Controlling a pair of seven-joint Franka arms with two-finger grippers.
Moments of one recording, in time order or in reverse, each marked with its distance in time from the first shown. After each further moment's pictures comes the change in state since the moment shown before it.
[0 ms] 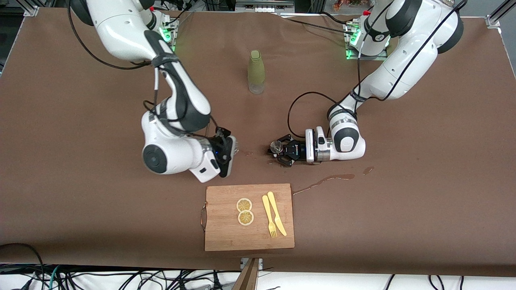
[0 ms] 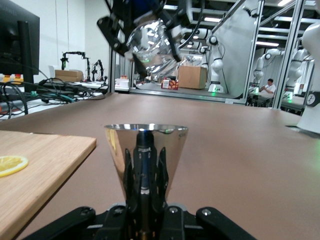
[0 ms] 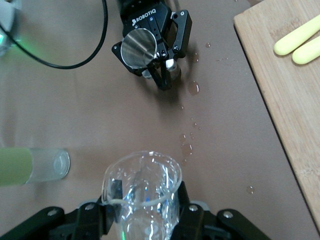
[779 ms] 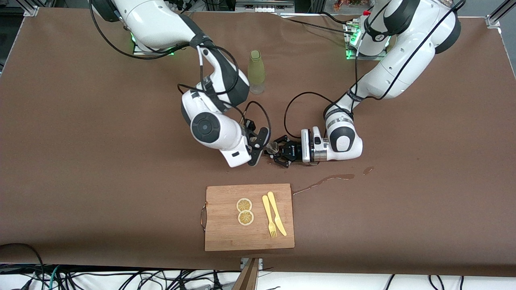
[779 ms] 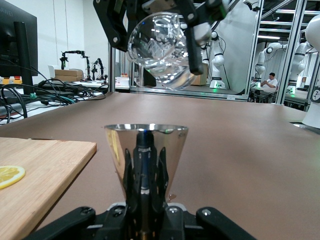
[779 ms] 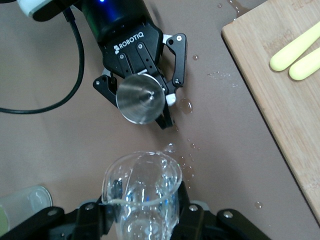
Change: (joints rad) left arm -0.016 0.000 -0.024 0.022 0.000 0.040 0.000; right arm 0.144 0.000 -0.002 0.004 -0.175 0.126 0.279
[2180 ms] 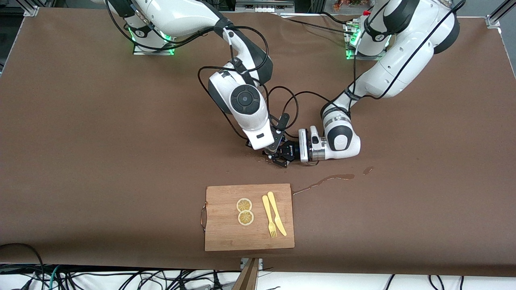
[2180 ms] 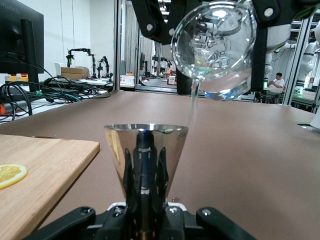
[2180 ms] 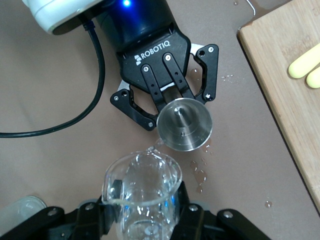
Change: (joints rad) left arm -0.003 0.000 -0.014 0.000 -0.027 0.032 0.001; right arm 0.106 0.000 -0.004 0.007 -0.154 0.015 0.151
